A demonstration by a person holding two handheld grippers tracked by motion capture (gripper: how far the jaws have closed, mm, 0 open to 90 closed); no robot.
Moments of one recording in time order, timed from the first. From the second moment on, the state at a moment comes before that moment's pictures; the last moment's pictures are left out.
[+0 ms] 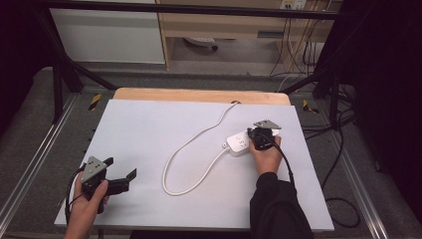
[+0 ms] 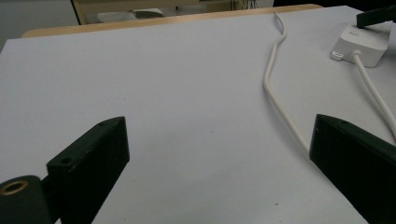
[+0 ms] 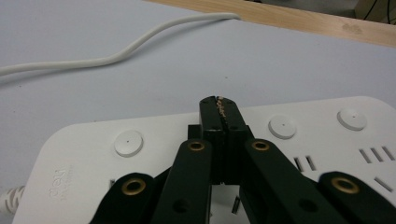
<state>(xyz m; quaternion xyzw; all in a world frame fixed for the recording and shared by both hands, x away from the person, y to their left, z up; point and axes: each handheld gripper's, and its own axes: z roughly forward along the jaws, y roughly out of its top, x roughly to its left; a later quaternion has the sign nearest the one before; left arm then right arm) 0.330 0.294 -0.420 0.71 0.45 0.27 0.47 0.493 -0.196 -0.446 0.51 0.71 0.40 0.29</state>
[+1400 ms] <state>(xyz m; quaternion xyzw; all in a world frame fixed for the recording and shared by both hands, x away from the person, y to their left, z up) 0.331 0.294 -0.420 0.71 0.45 0.27 0.47 0.494 -0.205 -0.440 0.52 0.71 0.40 0.27</state>
